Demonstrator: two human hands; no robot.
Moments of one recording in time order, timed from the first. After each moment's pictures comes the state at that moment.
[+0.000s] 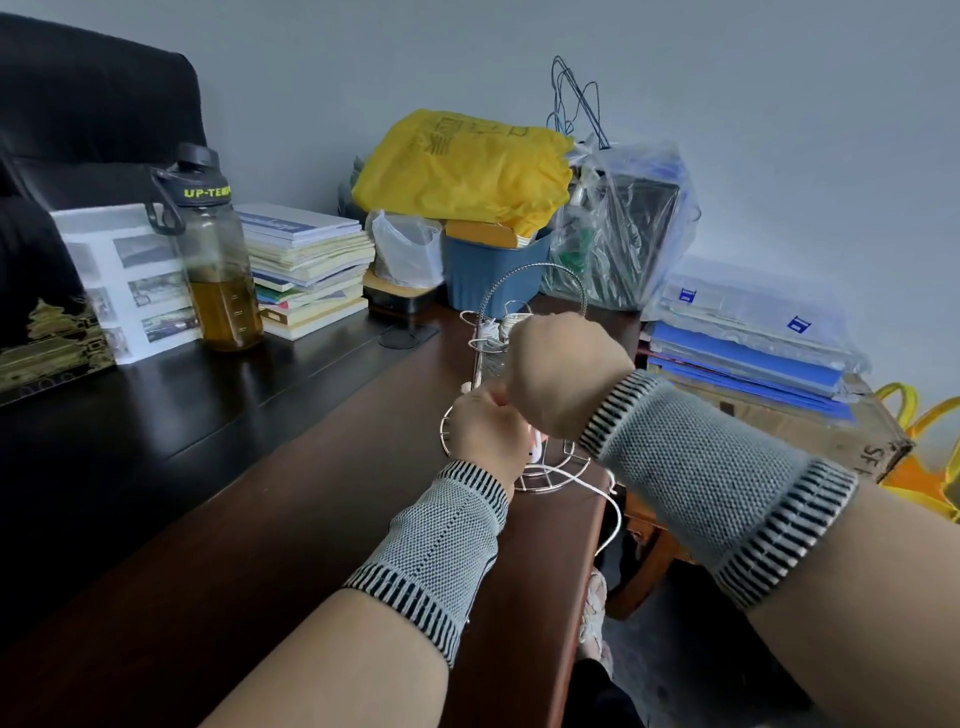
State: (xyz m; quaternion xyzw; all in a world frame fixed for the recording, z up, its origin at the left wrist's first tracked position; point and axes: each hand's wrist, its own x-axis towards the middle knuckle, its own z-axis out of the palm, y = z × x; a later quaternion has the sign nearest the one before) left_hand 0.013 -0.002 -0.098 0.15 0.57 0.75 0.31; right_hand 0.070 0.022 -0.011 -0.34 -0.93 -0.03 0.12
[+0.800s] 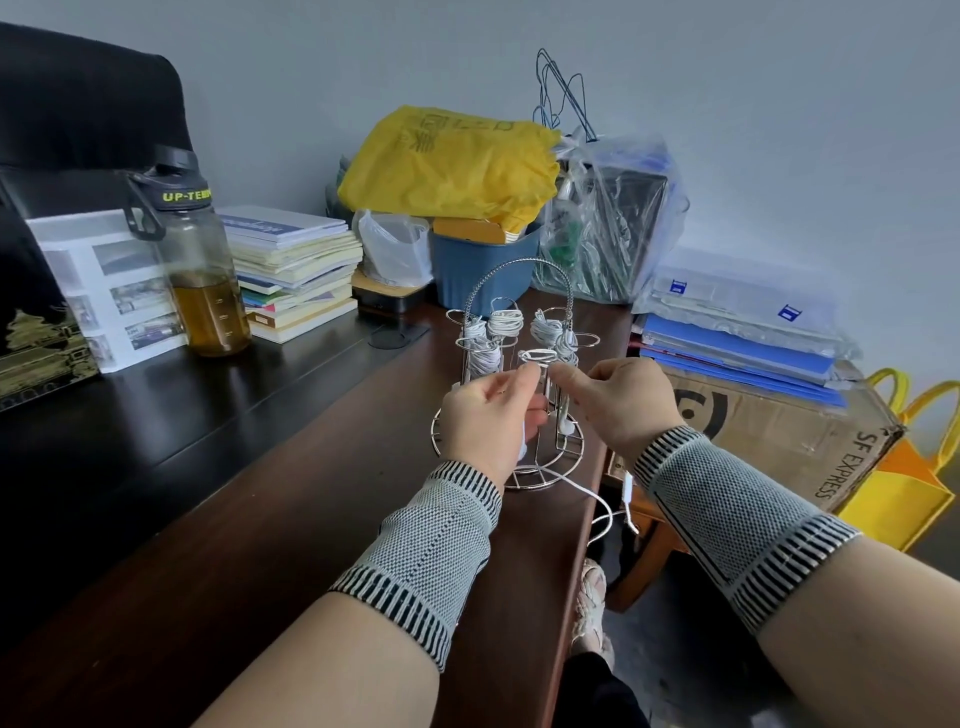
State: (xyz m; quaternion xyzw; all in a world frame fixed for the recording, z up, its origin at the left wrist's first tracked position) left_hand 0.022 -0.003 -0.094 0.23 0.55 0.75 0.29; right_hand 0.111 0.080 -0.070 -0.45 -0.78 0.26 0.34
